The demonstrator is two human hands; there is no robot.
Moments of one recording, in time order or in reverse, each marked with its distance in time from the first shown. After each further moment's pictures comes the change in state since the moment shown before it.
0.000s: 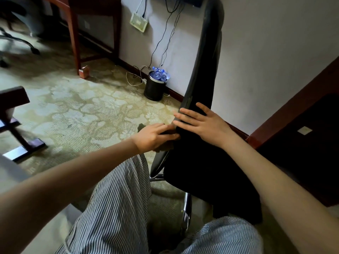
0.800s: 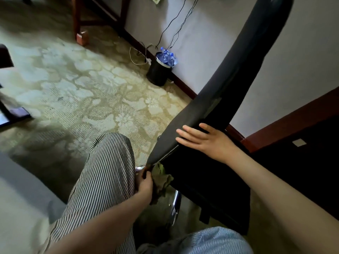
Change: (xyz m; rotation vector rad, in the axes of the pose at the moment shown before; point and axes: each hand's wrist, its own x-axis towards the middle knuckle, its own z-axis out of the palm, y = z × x) left_hand -0.083 0.094 0.130 -0.941 0.614 -2.227; right_hand 0.007 -0.016 0.055 -0.204 -0.074 -0.306
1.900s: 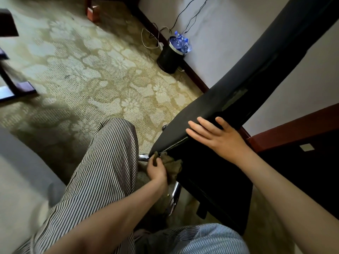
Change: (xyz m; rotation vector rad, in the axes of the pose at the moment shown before) left_hand -0.023 0.022 0.032 -0.257 0.132 -0.118; right_hand 0.005 -0.007 0.014 -0.042 0.091 0.033
